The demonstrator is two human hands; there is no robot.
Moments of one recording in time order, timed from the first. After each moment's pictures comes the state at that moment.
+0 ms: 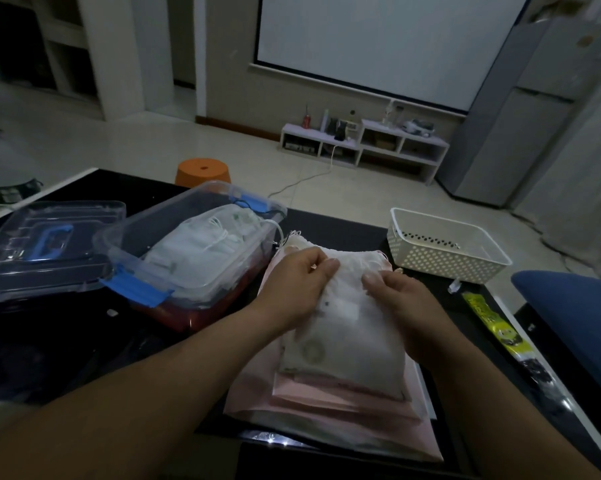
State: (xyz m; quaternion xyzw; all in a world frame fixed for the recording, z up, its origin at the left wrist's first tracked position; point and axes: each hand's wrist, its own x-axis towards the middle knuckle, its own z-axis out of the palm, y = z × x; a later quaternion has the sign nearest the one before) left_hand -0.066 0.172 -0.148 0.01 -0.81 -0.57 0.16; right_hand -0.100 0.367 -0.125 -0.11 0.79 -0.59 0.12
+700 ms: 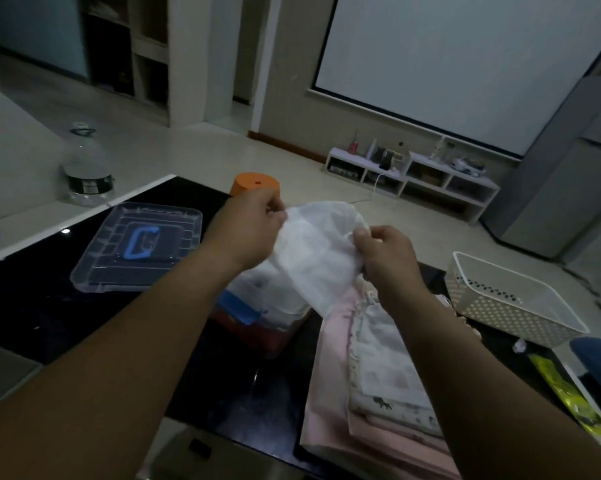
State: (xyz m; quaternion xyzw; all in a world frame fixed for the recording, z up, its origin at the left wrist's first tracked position) left_hand -0.014 -0.014 -0.073 0.17 -0.87 -0.38 0.26; right_hand -0.117 0.178 -0.077 -0.14 0.83 -0.54 -0.01
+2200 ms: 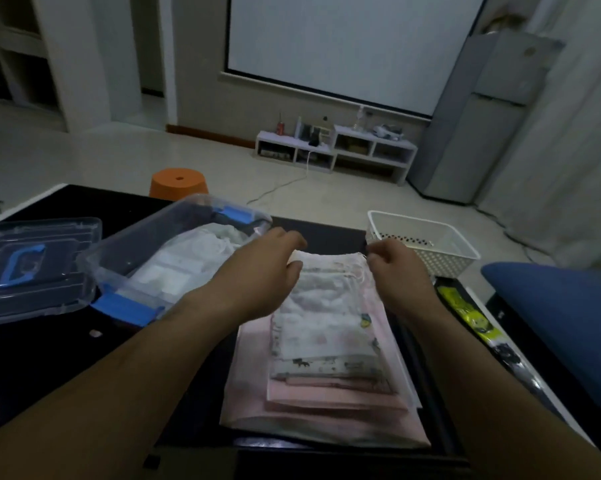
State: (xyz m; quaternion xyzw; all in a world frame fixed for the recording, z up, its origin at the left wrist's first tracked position) left_hand -0.047 0.134 -0.098 -0.06 -0.95 -0.25 0.16; right_hand -0.123 0.359 -0.101 -0.09 0.92 -0.36 -0.12
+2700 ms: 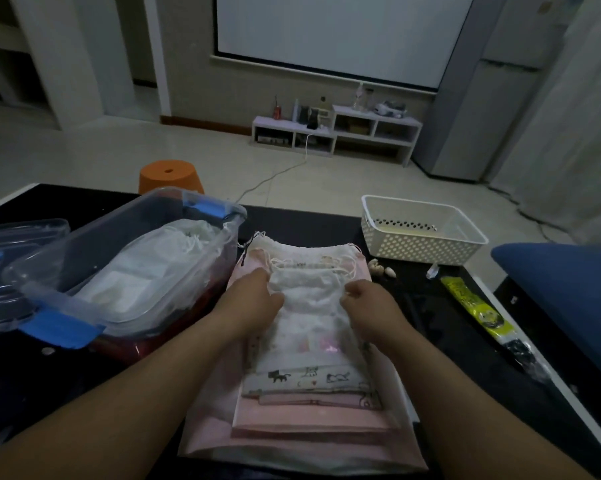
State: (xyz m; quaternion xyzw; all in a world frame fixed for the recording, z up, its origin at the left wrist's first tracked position) left_hand -0.116 0.158 -0.188 0.12 -0.94 -0.31 -0.01; right_hand -0.163 0.373 -0.187 -0.04 0.93 -0.36 0.07
